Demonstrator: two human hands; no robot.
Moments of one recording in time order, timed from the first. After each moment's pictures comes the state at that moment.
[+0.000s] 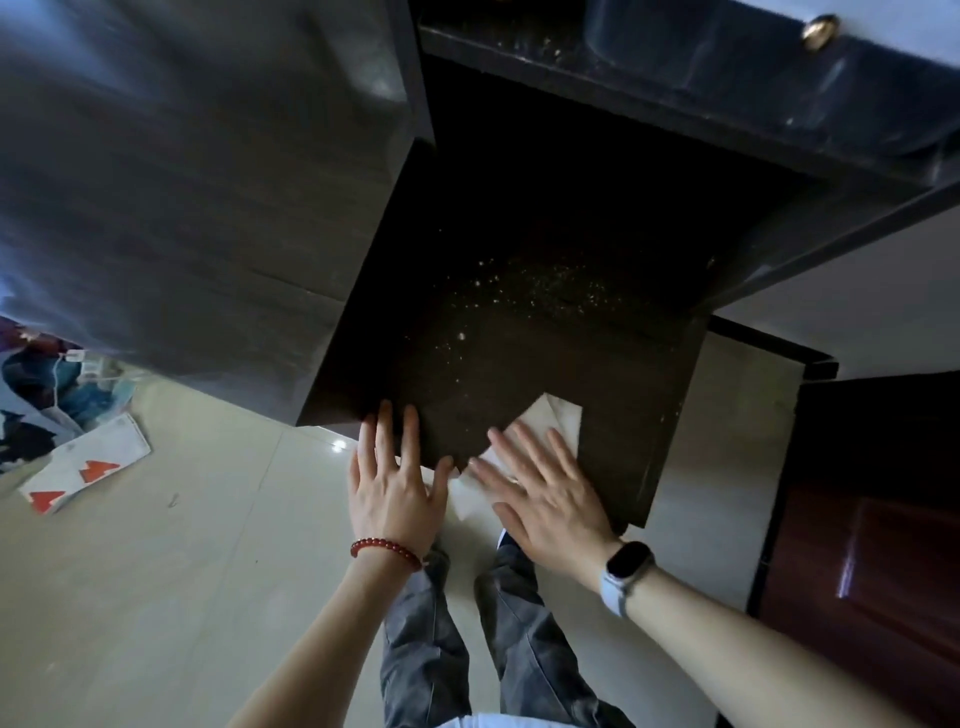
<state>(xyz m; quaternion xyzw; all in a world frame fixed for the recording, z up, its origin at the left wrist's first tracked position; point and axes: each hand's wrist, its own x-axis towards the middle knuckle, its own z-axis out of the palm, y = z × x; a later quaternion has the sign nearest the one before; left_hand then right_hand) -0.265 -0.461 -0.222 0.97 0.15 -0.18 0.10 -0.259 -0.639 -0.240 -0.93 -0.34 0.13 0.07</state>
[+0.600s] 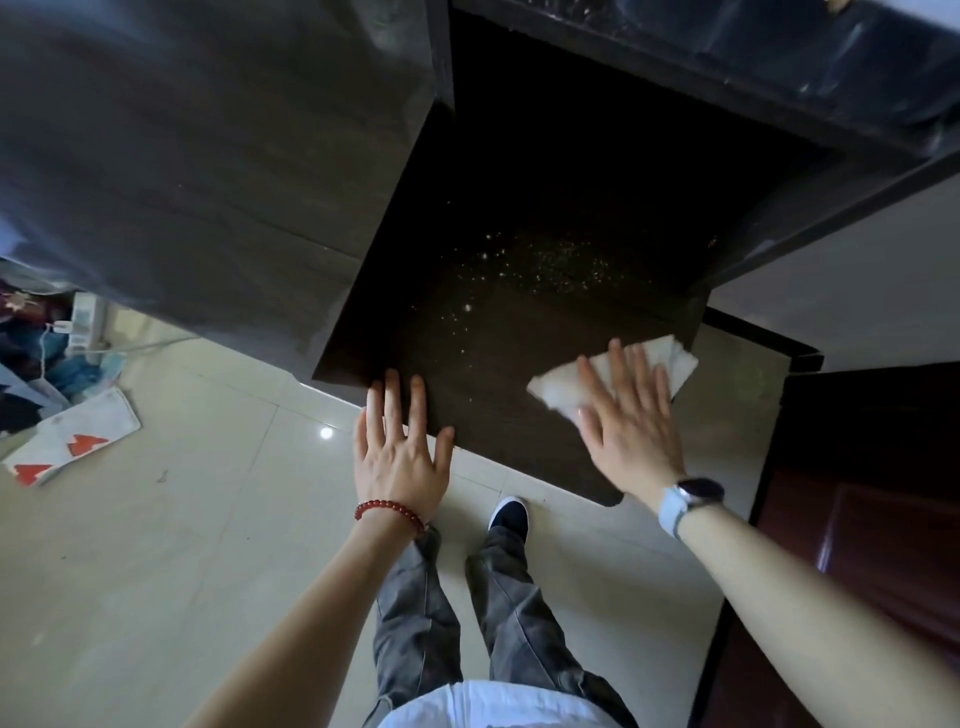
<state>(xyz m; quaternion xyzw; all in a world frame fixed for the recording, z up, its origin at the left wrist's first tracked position) -0.270 -0.462 -0.223 0.97 0.14 -0.18 0.11 -0.215 -0.697 -0.238 -0.98 -0.14 0.12 0.05</state>
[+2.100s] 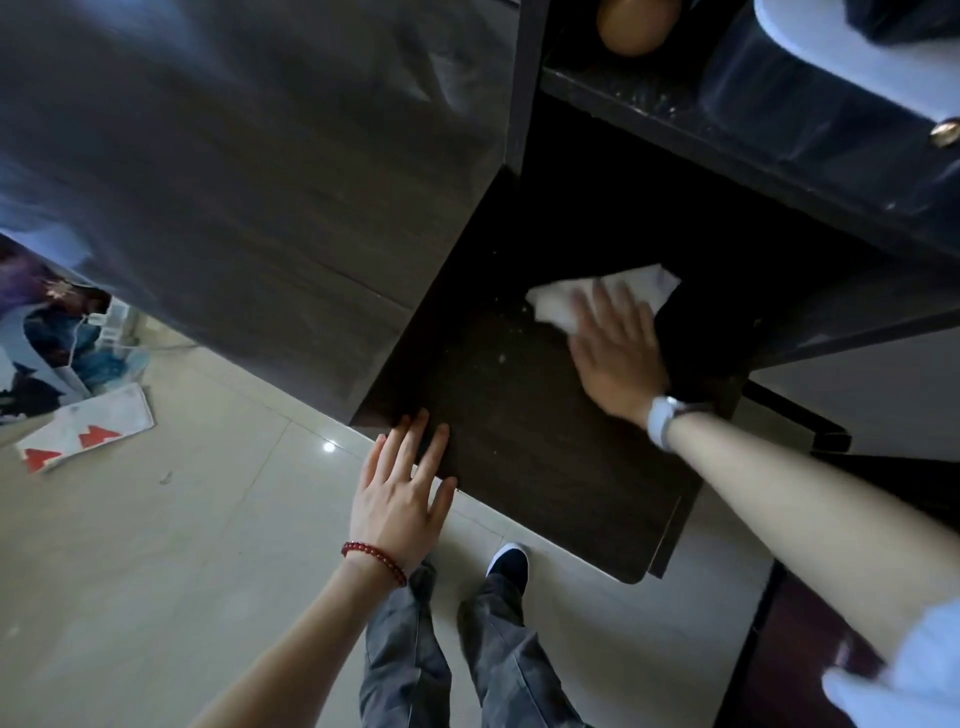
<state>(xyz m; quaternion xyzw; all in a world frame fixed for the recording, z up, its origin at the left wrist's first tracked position) -0.264 -0.434 -0.220 0.98 0.06 -0.19 0.07 -0.083 -0.641 -0.238 -0.97 -0.22 0.11 0.06</state>
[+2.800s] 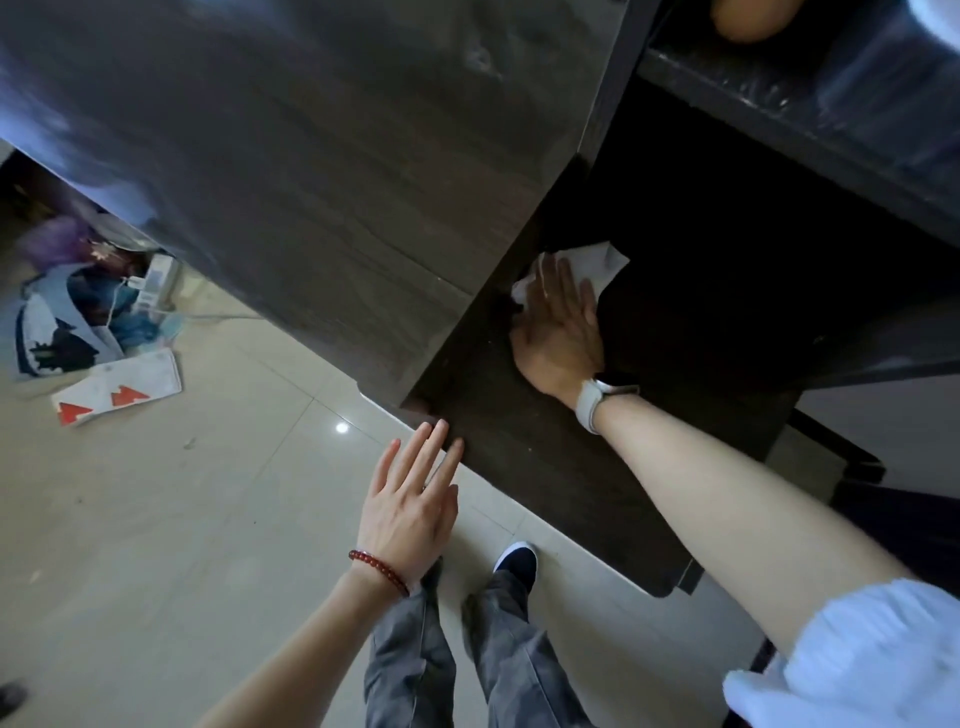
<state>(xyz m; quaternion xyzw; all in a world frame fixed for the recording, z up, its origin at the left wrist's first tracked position) -0.294 -0.420 -0.229 0.99 0.03 -0.09 0.12 -0.088 -0.536 -0.240 -0.96 -0.23 0.12 0.10</state>
